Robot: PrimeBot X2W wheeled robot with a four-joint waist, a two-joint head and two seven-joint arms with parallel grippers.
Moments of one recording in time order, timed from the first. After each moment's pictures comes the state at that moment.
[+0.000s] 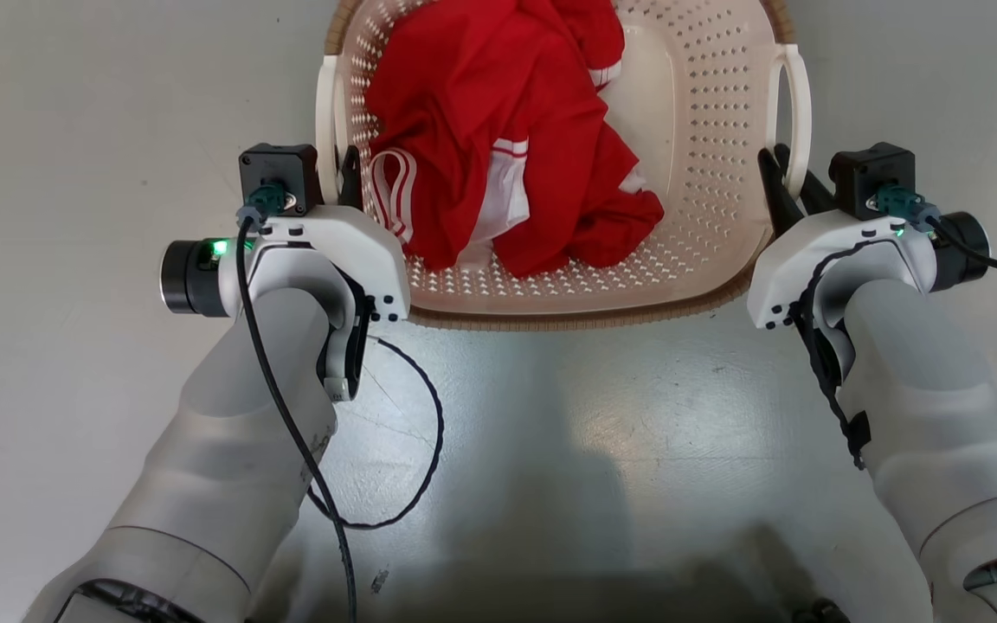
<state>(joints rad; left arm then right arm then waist) -0.93 0.07 -0.62 0.97 -0.65 0.19 -0.25 -0.95 -0.08 0.12 1.16 0.04 0.12 -0.24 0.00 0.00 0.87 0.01</state>
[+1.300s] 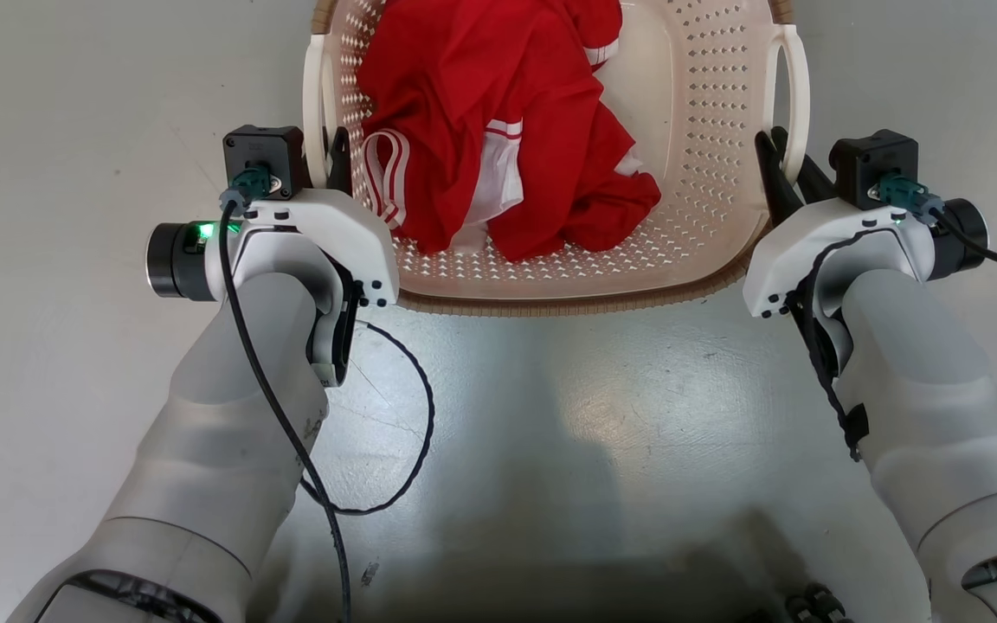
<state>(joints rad) -0.96 0.05 -0.49 1.01 -0.53 0.13 -0.25 -0.95 -0.08 0.12 1.12 0.05 0.12 -0.25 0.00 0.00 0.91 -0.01</state>
